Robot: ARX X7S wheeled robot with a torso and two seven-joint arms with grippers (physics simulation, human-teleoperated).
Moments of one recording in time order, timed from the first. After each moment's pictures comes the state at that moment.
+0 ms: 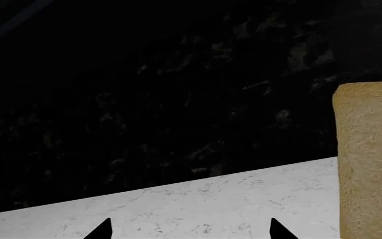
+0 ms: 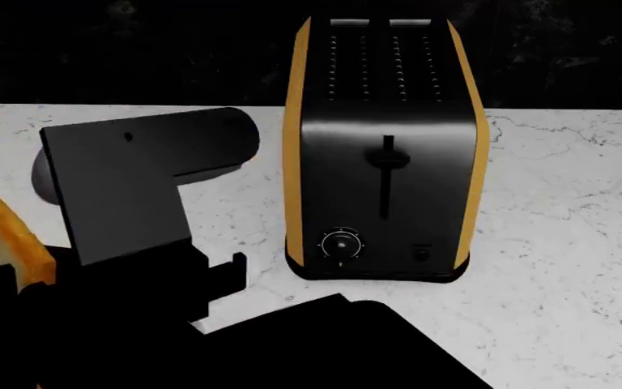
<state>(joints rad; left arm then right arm) 0.55 -1.55 0.18 1.04 -0.63 0.04 -1.52 1.06 0.04 -0.46 -0.44 2.02 1.00 1.34</state>
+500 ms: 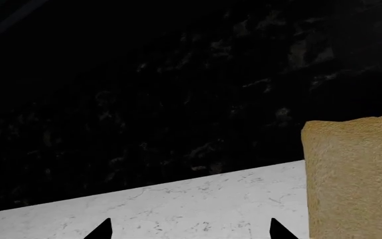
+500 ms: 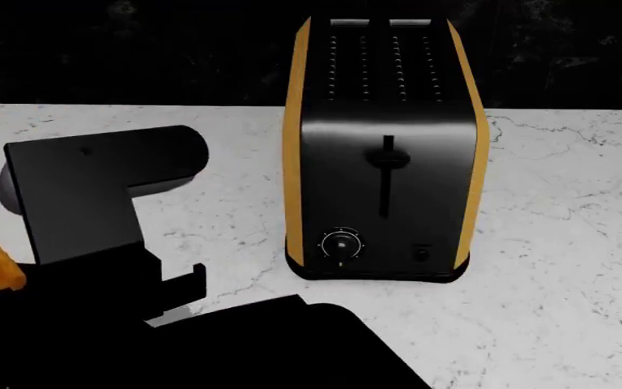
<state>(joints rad) 0.54 -1.53 0.18 1.04 -0.64 0.02 -1.50 1.06 0.03 -0.59 -0.35 1.91 0.92 1.20</state>
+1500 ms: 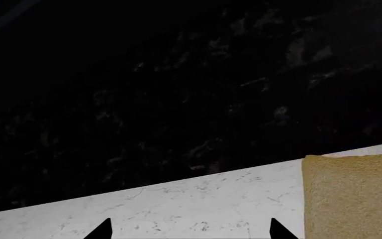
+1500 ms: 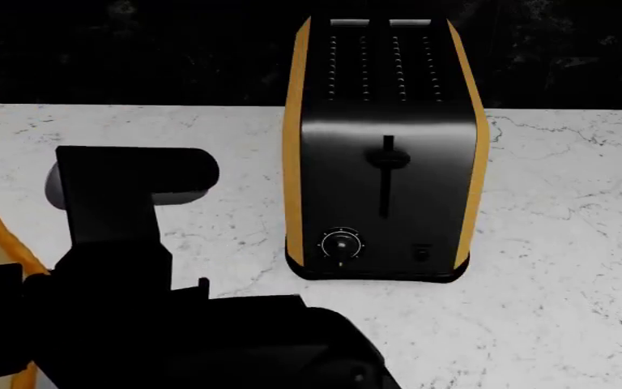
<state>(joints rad) 0.51 -1.50 0.18 1.03 -0.66 -0.01 -1.47 1.05 0.07 -0.72 -0.19 1.82 0.75 1.03</state>
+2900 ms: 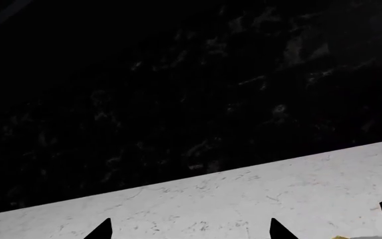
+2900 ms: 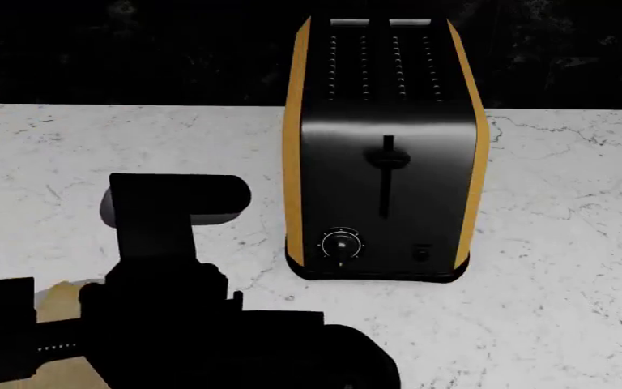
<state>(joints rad) 0.42 -1.48 0.22 1.04 -0.69 -0.05 -1.44 1.02 0.13 -0.82 -0.10 1.71 0.67 0.92</state>
